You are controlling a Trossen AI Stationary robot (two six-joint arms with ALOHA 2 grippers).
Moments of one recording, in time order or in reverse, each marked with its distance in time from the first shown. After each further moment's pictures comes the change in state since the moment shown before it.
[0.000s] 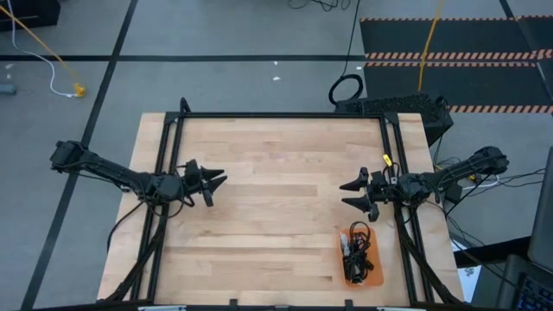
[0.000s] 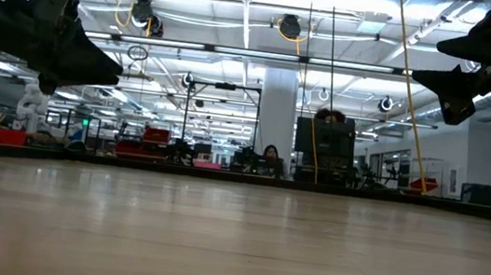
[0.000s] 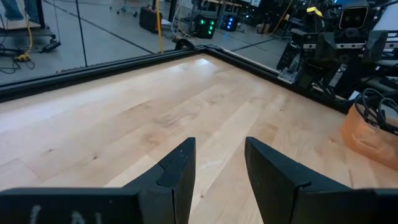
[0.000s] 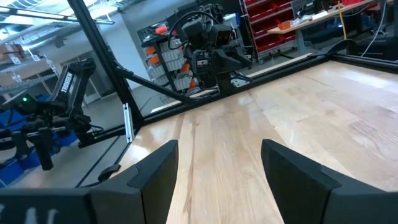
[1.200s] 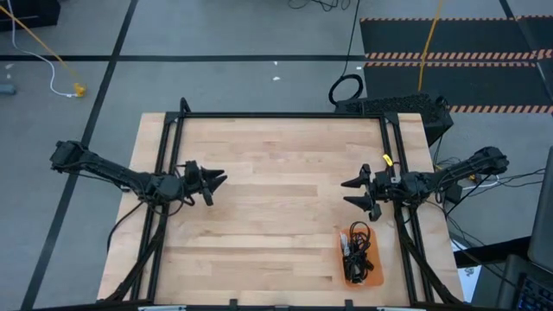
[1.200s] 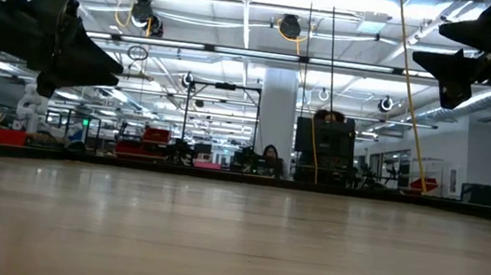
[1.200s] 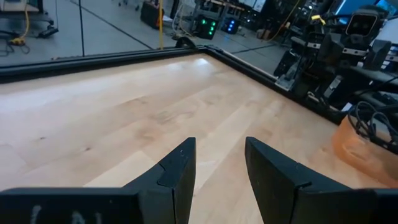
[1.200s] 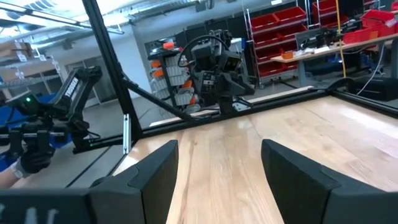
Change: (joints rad) left arm 0.000 0.000 0.000 0.000 0.000 -0.087; right arm -0.002 -0.005 0.000 0.088 -0.001 -0.138
